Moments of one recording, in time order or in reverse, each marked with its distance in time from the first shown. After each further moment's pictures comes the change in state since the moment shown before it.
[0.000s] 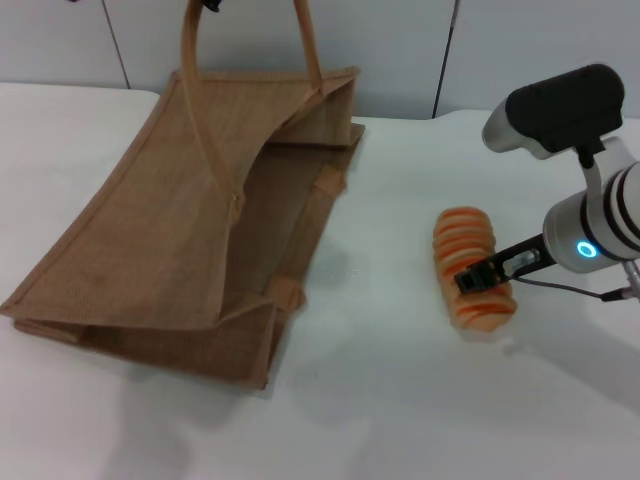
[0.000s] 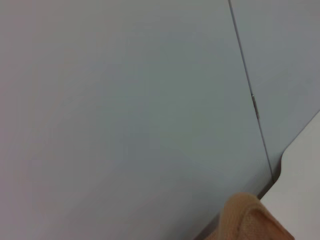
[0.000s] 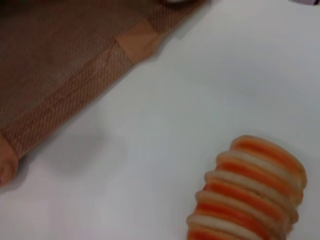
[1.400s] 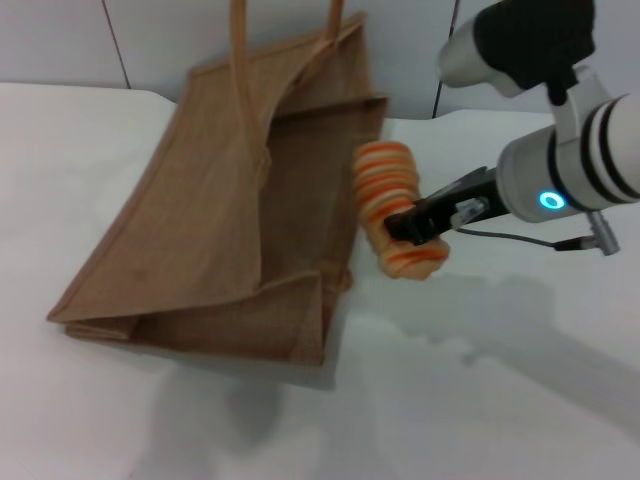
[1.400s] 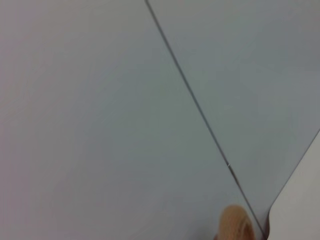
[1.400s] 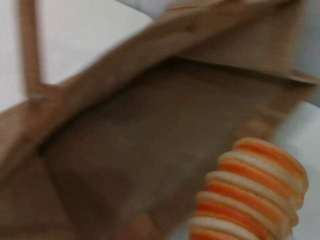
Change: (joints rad) left arm -0.037 -0.002 0.061 0.117 -0.031 0.002 -0.003; right arm -0.003 0.006 0.012 -0.251 0.085 0.045 -0.072
